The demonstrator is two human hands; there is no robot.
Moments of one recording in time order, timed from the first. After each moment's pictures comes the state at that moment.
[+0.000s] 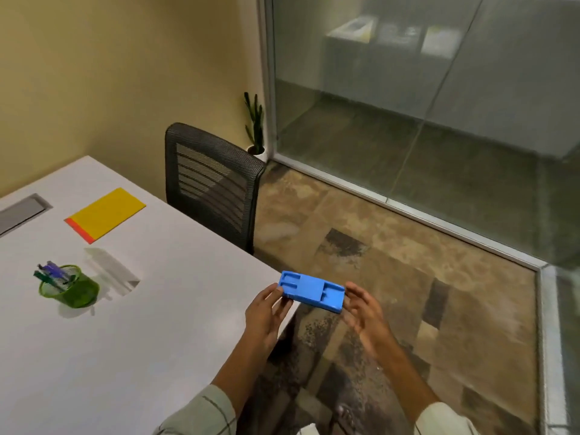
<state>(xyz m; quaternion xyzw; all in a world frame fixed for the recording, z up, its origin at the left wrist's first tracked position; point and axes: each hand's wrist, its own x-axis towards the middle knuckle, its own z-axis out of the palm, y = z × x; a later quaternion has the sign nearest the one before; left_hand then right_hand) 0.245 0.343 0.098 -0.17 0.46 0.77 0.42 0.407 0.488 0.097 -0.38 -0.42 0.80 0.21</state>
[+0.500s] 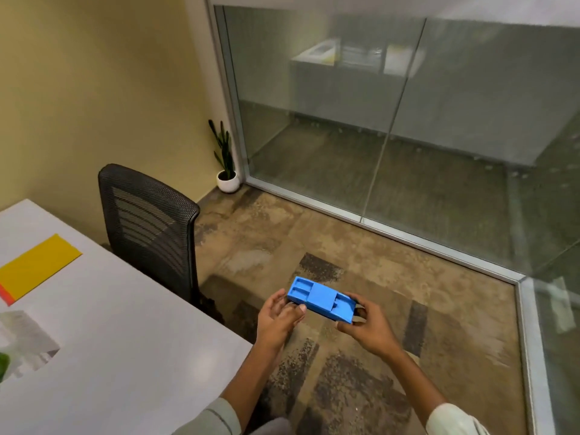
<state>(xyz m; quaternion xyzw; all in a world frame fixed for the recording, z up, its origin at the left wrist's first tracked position) 0.290 0.535 0.100 0.02 0.56 0.71 0.42 0.452 0.677 0.115 -0.40 -0.75 0.52 0.11</state>
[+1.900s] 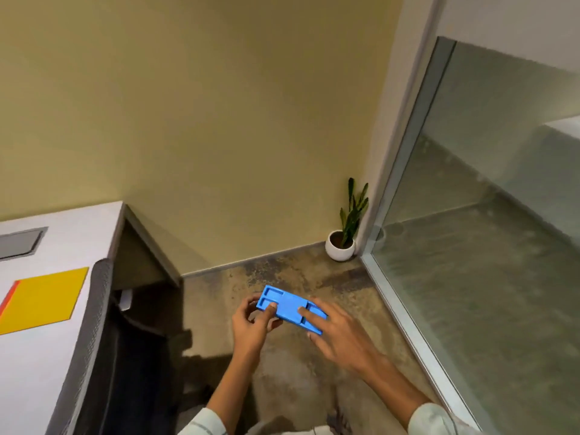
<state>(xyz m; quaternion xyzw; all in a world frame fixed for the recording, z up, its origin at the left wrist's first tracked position) -0.285 0.906 0.113 -0.19 0.63 0.75 -0.01 -0.274 1.115 0.097 0.24 -0.95 0.19 0.05</state>
